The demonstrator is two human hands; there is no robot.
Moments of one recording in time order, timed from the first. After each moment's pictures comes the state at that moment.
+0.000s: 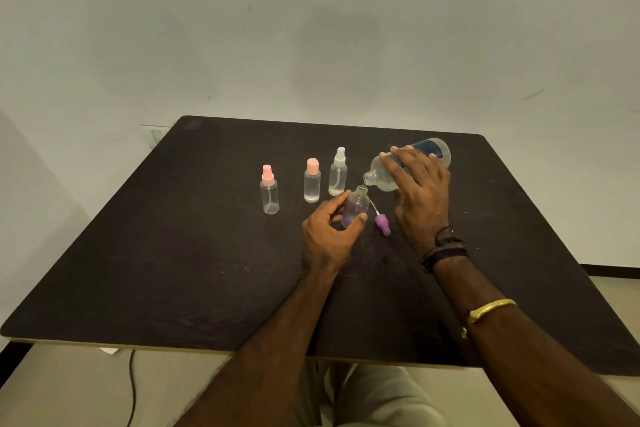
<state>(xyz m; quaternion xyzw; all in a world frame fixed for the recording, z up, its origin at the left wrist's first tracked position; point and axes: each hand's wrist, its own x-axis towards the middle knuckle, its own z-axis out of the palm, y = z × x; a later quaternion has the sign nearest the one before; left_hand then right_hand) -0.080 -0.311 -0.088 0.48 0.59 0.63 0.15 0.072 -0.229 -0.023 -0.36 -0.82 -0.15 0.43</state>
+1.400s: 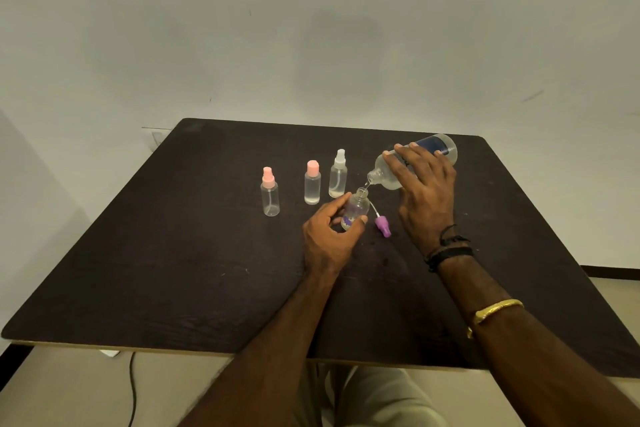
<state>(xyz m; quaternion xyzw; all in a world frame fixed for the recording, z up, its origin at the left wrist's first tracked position) -0.079 -0.312 -0.086 0.48 0.58 0.64 0.16 0.076 -0.228 -0.017 -0.37 -0.81 -0.18 0.42</state>
